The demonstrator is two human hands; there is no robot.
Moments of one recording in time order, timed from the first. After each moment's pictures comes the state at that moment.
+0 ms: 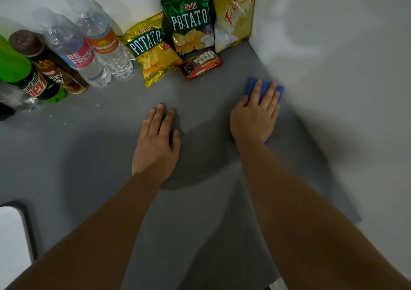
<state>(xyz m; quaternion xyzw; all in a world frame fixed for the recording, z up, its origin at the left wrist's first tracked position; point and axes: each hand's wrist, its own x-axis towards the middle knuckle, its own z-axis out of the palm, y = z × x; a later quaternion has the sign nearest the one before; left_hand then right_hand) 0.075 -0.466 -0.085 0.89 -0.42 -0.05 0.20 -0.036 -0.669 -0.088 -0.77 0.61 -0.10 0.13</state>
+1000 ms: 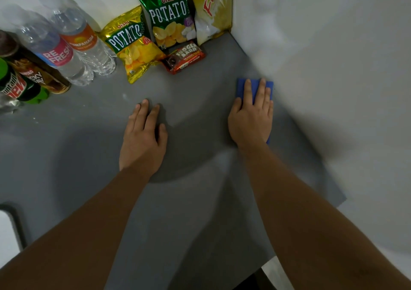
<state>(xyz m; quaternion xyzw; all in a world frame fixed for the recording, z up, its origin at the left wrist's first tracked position) 0.074 -0.465 -0.086 0.88 -0.41 -0.05 0.21 -0.081 -0.664 -0.094 -0.81 0.57 -0.12 0.09</state>
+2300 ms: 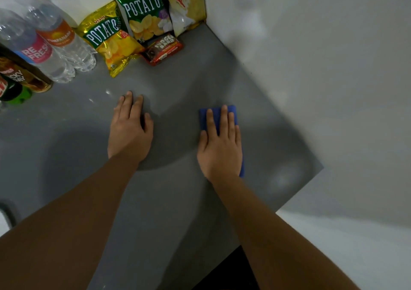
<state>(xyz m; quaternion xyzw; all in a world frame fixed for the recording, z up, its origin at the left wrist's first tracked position) 0.076 -0.464 -0.090 0.88 -0.42 -0.04 0.22 -0.131 -0.543 -0.093 -0.85 0.51 -0.07 0.10</state>
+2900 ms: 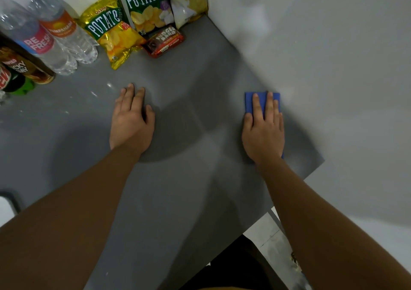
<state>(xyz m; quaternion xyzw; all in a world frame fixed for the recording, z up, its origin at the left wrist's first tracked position) 0.076 -0.465 -0.090 0.88 -0.43 -0.01 0.22 -0.201 -0.613 -0.084 -0.81 0.57 -0.07 0.06</state>
